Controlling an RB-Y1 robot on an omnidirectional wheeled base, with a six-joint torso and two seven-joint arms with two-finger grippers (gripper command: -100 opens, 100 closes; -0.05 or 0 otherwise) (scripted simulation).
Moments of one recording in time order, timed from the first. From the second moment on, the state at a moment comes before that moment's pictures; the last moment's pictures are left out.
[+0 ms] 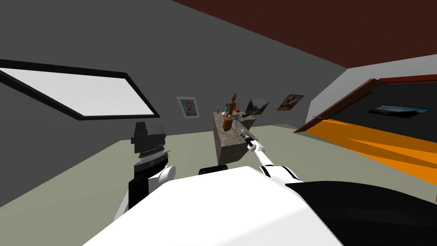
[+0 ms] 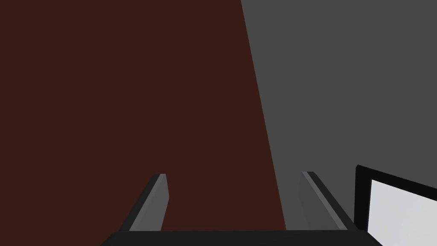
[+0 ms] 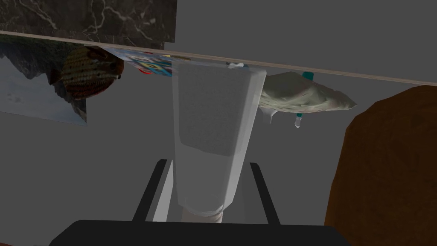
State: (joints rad) left arm 0.53 -0.04 0.07 -2.36 0.03 -0.51 -0.09; right arm -0.18 -0.50 -0.17 -0.96 0.71 -0.23 0.48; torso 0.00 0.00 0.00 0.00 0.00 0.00
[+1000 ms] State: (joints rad) left arm 0.53 -0.04 0.07 -2.36 0.03 -0.51 -0.09; right arm 0.10 -0.42 -0.35 -1.22 0.61 -0.12 0.55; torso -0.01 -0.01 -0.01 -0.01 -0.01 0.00
